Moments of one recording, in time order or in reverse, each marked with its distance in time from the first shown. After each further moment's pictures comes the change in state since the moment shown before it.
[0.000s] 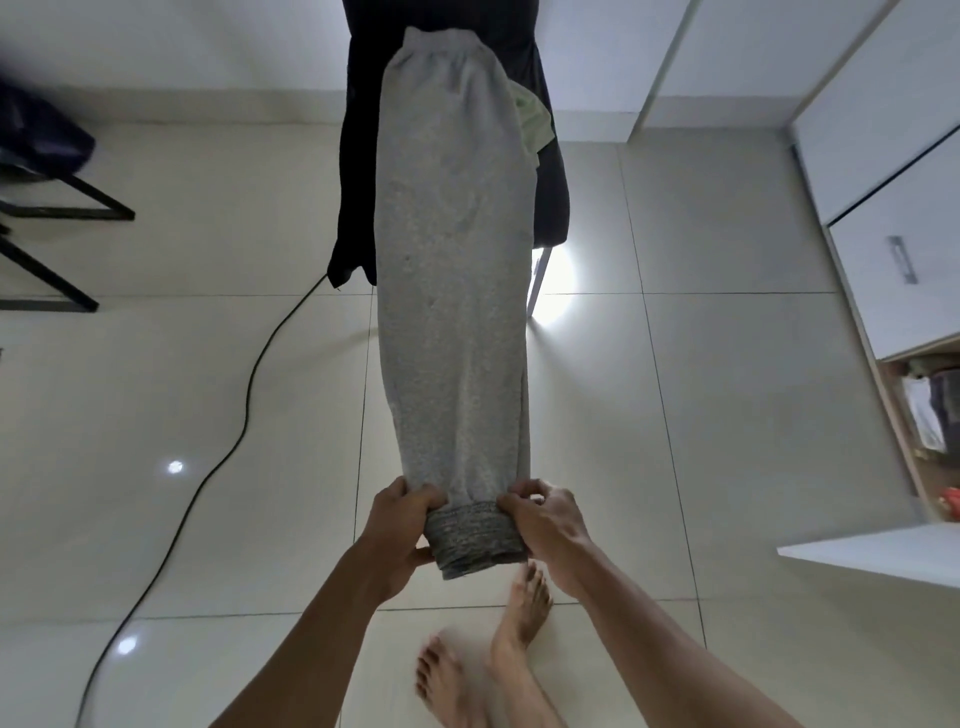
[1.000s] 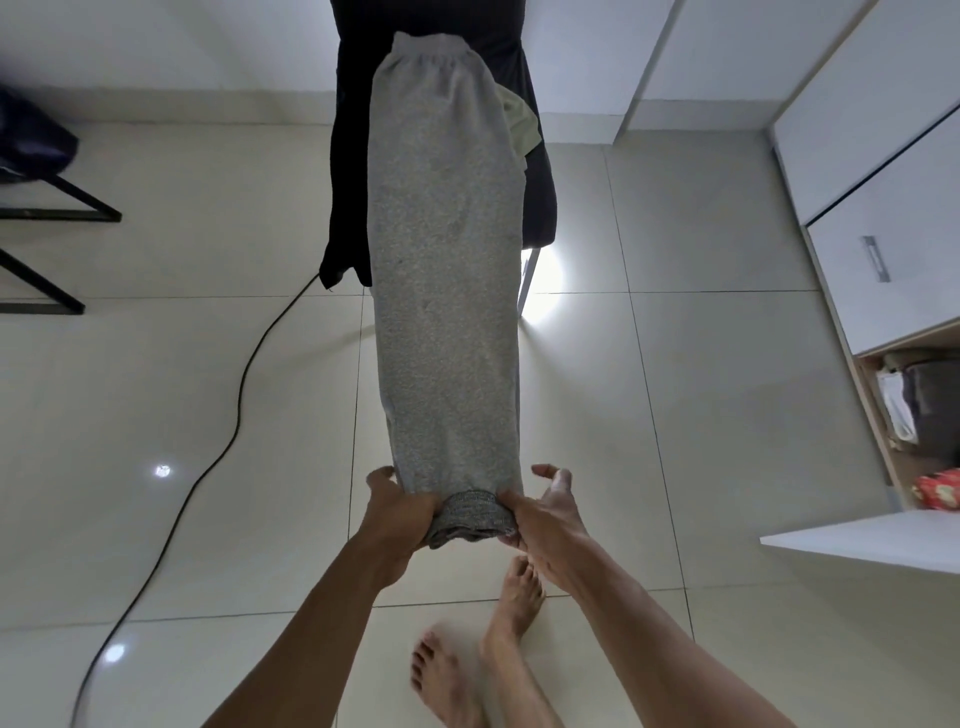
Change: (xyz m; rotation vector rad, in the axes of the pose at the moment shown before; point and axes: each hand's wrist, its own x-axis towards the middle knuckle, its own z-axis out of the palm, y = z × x) left_hand -0.006 0.005 0.005 0.135 0.086 0.051; right_hand -0.011 -0.004 -0.001 0.292 0.015 0.026
